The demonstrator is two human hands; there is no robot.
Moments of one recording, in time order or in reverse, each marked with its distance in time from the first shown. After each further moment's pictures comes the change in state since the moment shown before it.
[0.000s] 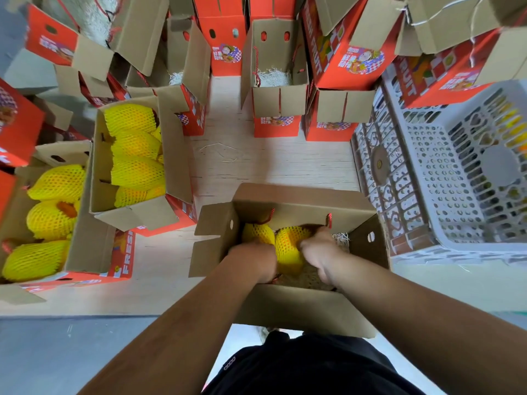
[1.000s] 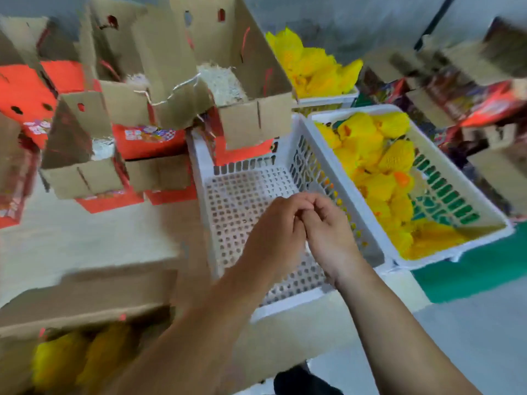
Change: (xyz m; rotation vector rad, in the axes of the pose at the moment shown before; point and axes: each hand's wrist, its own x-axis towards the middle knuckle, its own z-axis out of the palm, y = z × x) left_hand 0.068 0.374 -0.134 -0.699 0.654 0.720; right_hand 0.003 0.020 -0.362 0.386 0.379 -0.666
